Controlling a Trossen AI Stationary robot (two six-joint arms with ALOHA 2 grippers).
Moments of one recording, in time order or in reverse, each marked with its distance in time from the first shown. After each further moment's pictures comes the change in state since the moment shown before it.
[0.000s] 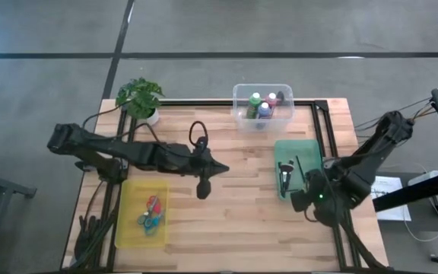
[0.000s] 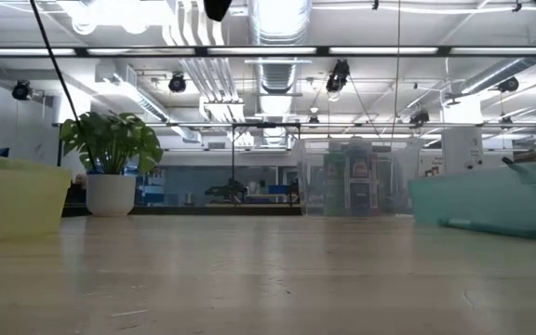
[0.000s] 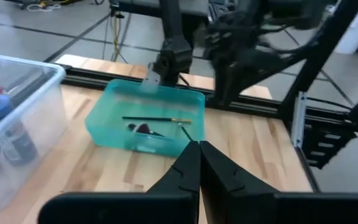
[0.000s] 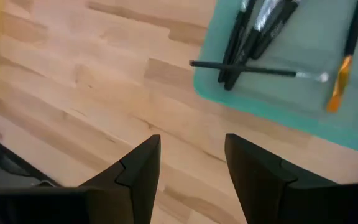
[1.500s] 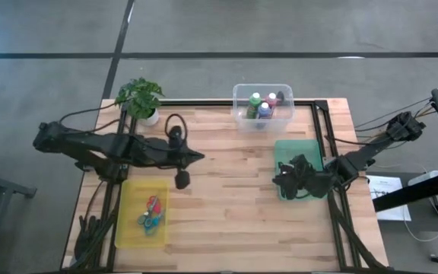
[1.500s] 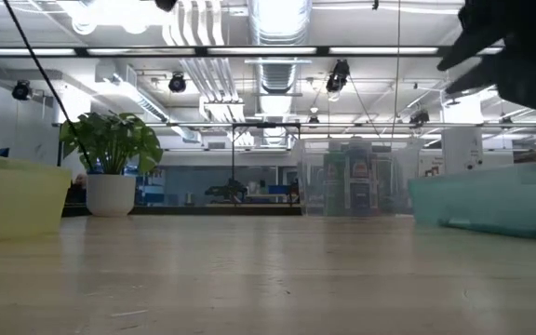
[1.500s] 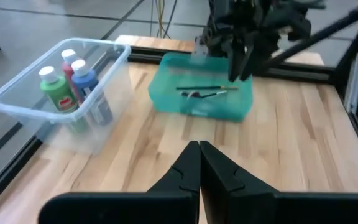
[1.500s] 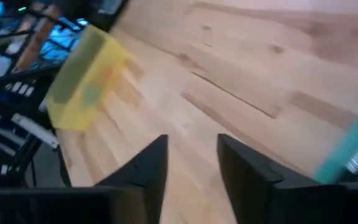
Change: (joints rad) left arm -0.016 -0.199 -0.007 -0.348 -0.168 0.027; right arm -0.282 -0.254 -0.396 0.706 0.207 -0.739
